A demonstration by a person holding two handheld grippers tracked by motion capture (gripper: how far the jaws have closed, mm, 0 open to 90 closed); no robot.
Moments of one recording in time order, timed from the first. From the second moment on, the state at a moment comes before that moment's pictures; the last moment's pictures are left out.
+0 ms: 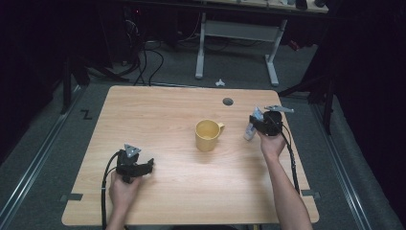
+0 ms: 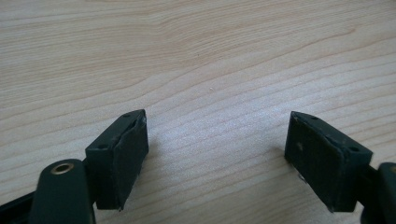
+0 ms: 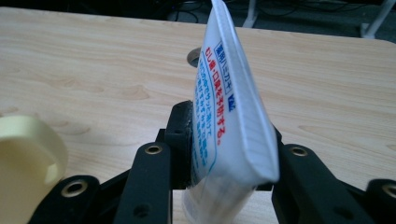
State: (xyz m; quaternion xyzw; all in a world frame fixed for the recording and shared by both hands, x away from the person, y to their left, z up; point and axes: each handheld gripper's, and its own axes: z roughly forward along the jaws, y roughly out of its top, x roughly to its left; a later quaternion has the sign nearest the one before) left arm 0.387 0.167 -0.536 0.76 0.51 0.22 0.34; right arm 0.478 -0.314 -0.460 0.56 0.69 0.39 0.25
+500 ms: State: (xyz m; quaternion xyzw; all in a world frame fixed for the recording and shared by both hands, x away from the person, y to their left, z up) left arm 0.387 0.168 -0.536 0.76 0.51 0.21 0.34; right arm 0.456 -0.308 -0.439 0.51 0.73 0.39 0.25
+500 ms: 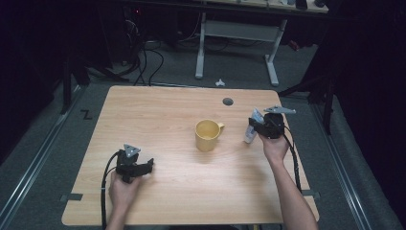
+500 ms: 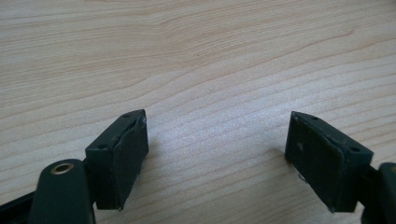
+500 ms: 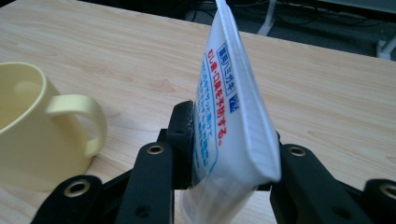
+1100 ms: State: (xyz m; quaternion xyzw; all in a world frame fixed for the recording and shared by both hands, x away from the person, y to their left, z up) left arm 0.387 0.167 -0.537 0.76 0.51 0.22 0.34; right arm 0.436 -0.290 -0.418 0.48 0.75 0.40 0.23
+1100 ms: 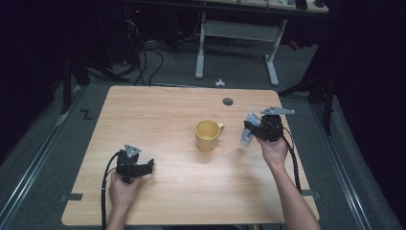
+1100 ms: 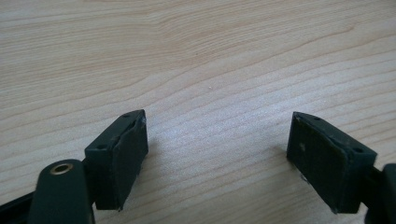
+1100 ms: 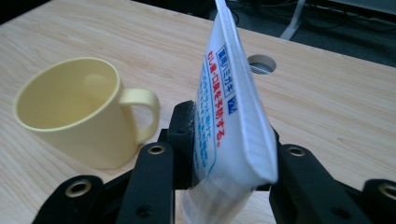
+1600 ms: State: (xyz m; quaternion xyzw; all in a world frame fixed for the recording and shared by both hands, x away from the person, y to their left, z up) left arm 0.387 0.166 -0.537 0.76 0.51 0.22 0.34; right arm 0.430 -0.278 -0.402 0.46 0.76 0.42 0.21
